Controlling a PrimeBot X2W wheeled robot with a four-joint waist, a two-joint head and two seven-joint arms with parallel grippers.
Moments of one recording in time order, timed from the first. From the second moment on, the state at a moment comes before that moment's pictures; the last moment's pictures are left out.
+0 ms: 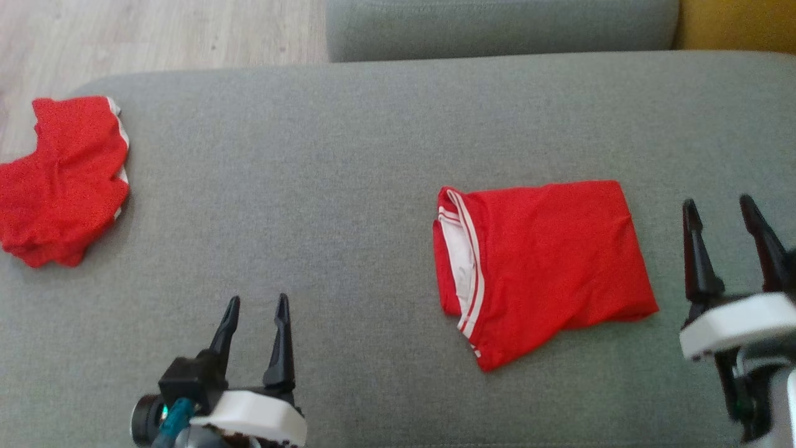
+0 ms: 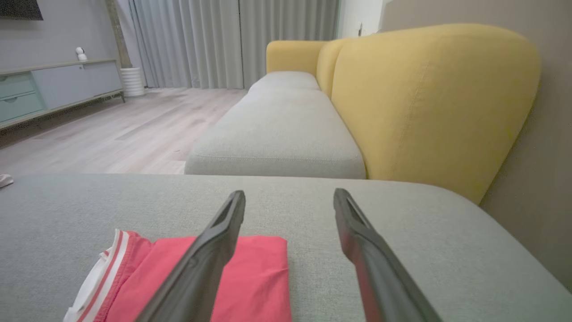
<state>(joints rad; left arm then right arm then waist) 0.09 0.05 -0.28 0.10 -0.23 0.12 -0.25 -0.04 -0.14 -0.10 -0.05 0.14 0.12 0.10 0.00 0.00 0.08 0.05</state>
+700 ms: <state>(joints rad) 0.20 0.06 -0.18 0.10 -0.19 0.10 -0.25 0.18 -0.07 -0.06 0.14 0.09 0.12 -0.15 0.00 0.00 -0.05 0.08</state>
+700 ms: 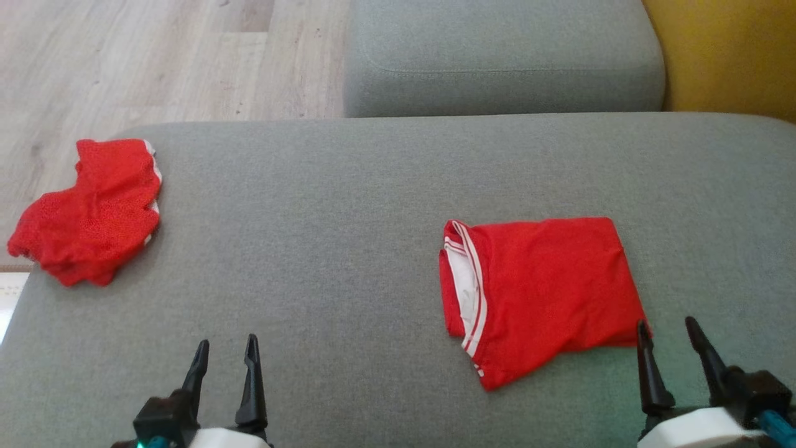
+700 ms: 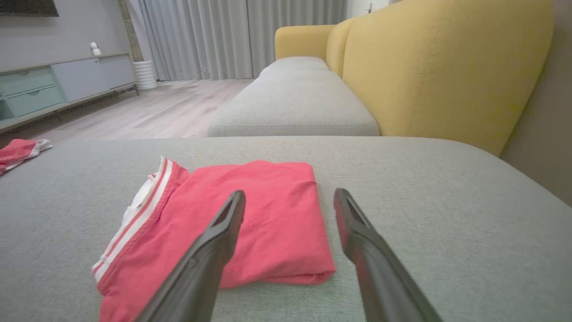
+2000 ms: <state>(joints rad) 0.11 0.05 -0.28 0.12 -0.22 0.11 -0.25 -0.32 -0.25 -0.11 0.55 0.23 0.12 0.57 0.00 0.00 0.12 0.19</state>
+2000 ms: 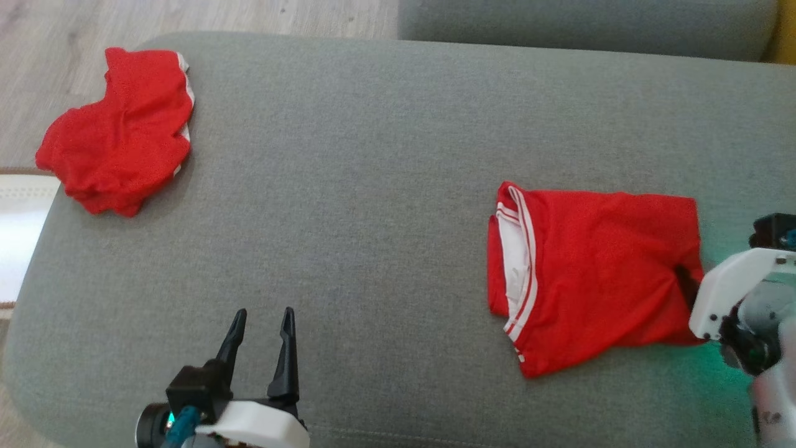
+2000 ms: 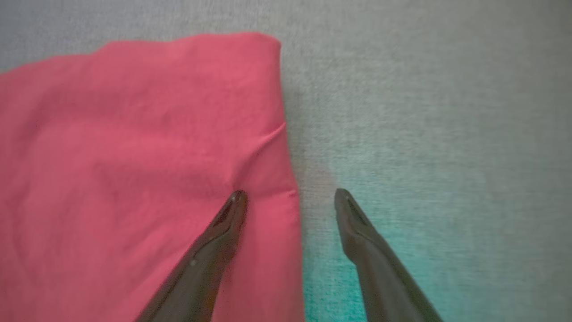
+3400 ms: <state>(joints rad) -0.01 0.05 -0.25 0.08 -0.12 0.05 -0.25 -0.83 -0.28 -0.65 0.68 -0.43 0.12 -0.03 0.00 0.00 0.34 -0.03</state>
